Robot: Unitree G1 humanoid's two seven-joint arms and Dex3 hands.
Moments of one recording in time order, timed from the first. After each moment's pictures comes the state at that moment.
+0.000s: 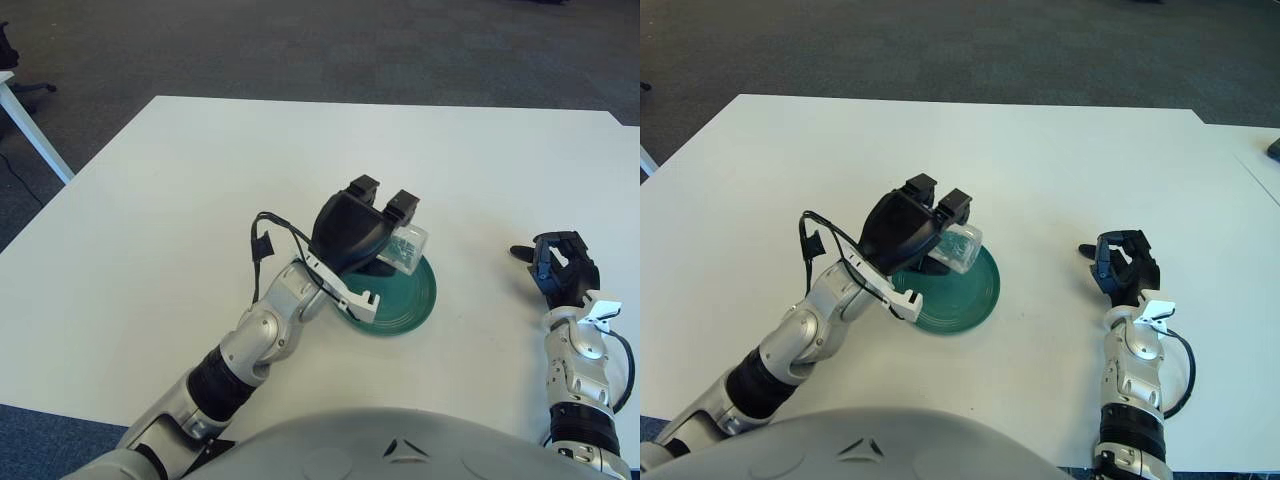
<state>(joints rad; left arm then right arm) -0.15 0.18 -0.68 -0.39 1.21 0.01 -0.10 0.10 -0.20 -0.40 0.26 0.22 -0.26 0.02</state>
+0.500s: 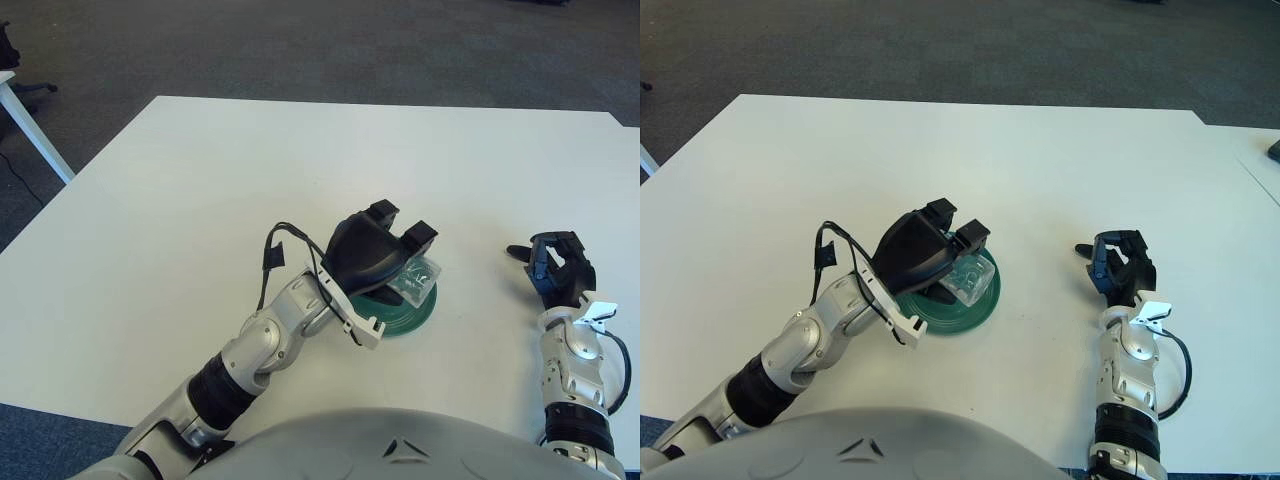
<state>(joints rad) -0.17 0.20 -0.72 -0.29 1.26 -0.11 -0.06 0.09 -0.17 -0.40 0.26 0.22 -0.28 0.02</state>
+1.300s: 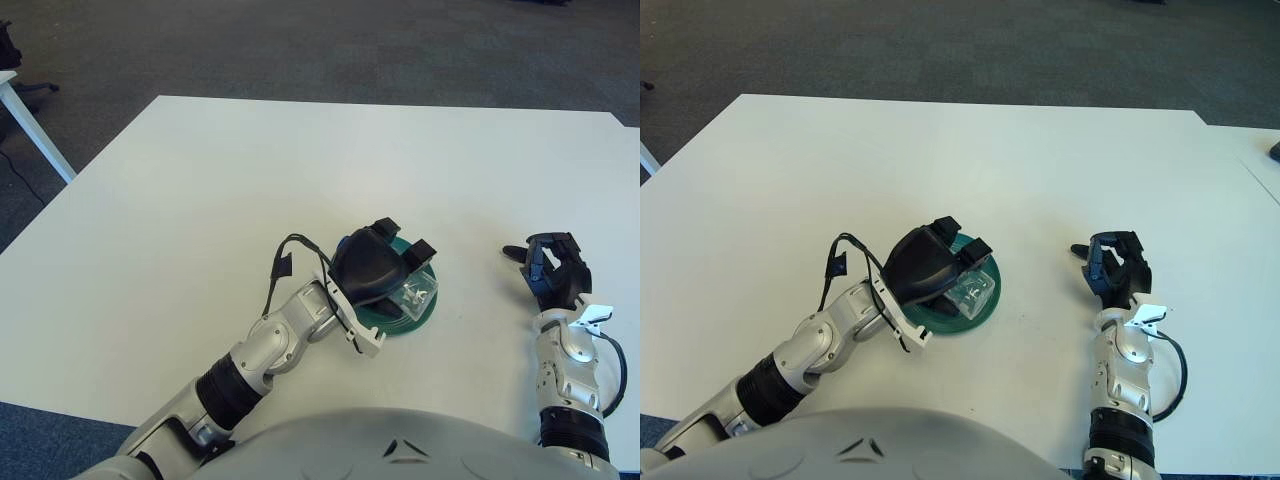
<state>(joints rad) -0.15 0.20 -0.73 -0.21 1.24 -0.14 -0.02 0.13 -0.15 -0.38 0.19 0.22 -0.26 0.01</state>
